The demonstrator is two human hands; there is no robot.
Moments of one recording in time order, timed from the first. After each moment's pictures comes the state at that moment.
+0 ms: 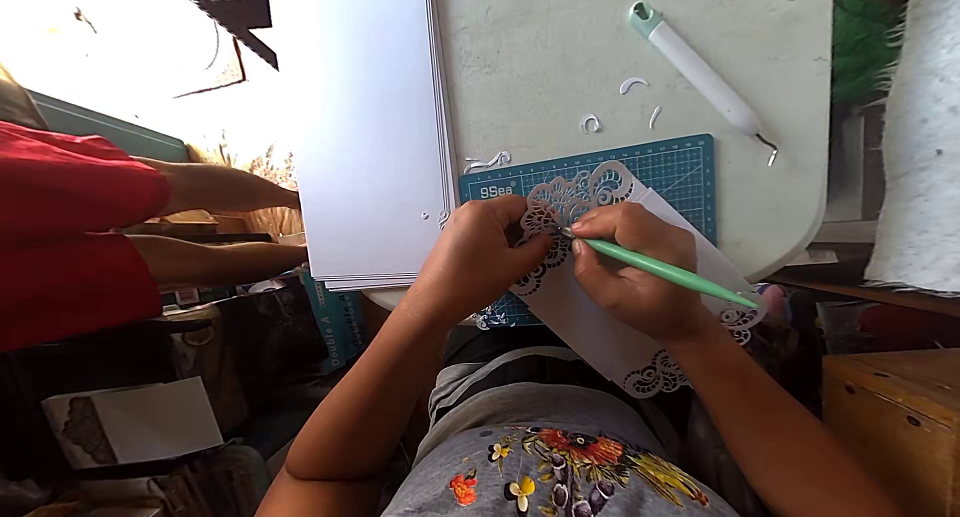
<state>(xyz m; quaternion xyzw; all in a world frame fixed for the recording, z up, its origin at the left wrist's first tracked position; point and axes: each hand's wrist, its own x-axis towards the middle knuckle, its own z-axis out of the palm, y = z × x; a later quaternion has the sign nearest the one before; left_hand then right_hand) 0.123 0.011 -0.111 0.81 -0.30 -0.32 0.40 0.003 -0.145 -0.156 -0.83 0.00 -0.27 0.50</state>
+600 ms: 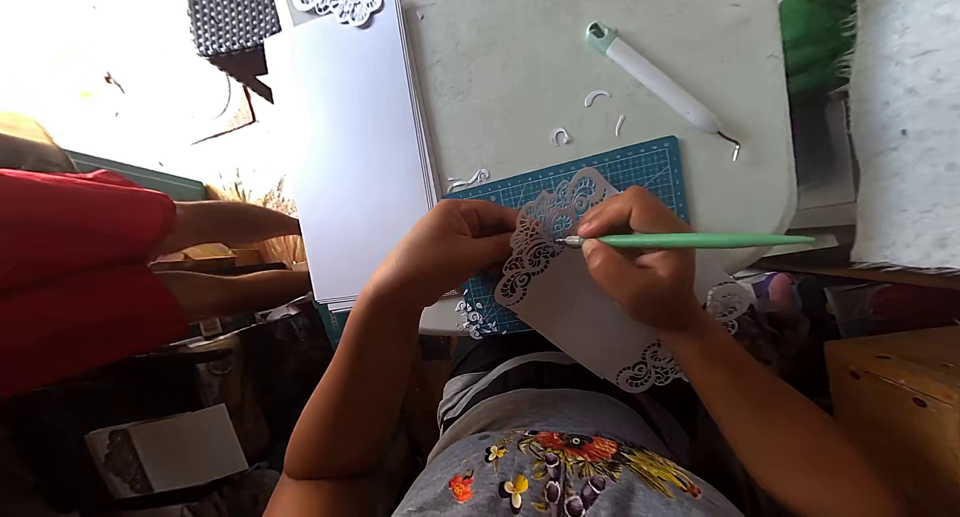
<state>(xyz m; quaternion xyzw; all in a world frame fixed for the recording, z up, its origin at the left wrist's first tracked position) 0.145 0.009 -0.098 0.69 -0.23 -0.48 0.49 0.000 -0.153 -0.155 -0.71 0.03 -0.28 0.65</state>
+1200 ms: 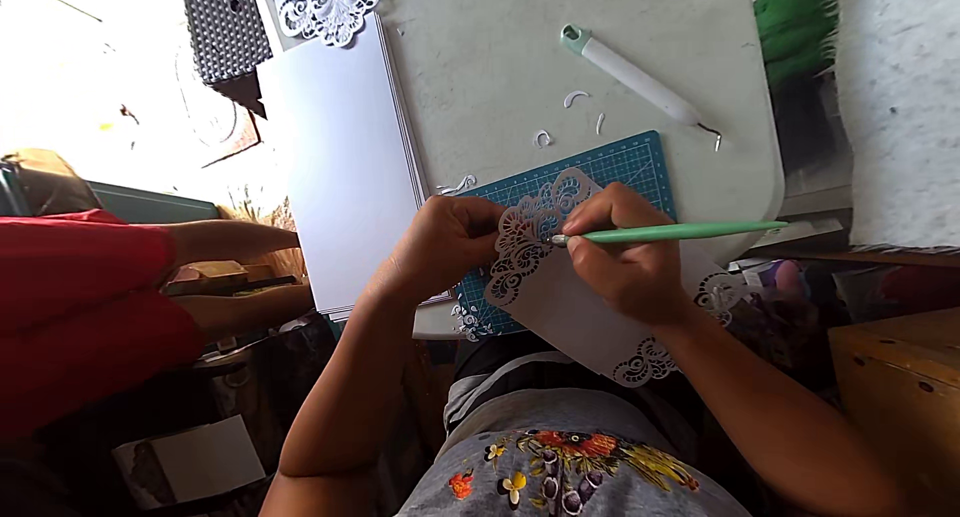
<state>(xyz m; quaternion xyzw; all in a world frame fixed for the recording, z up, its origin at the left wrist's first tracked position) 0.151 0.003 -0.108 0.72 -0.34 -0.40 0.45 0.000 -0.152 -0.154 -0.69 0.04 -0.28 0.66</state>
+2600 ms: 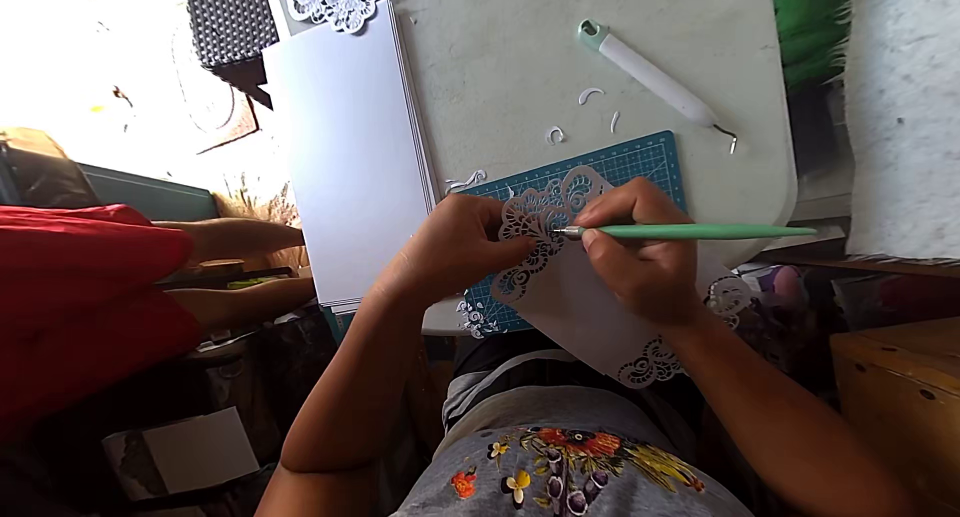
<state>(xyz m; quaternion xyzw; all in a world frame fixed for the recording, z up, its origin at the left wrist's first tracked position) 0.143 -0.006 -0.085 0.77 -0.27 -0.44 0.37 0.000 -0.153 -0.155 -0.69 0.04 -0.29 0.66</state>
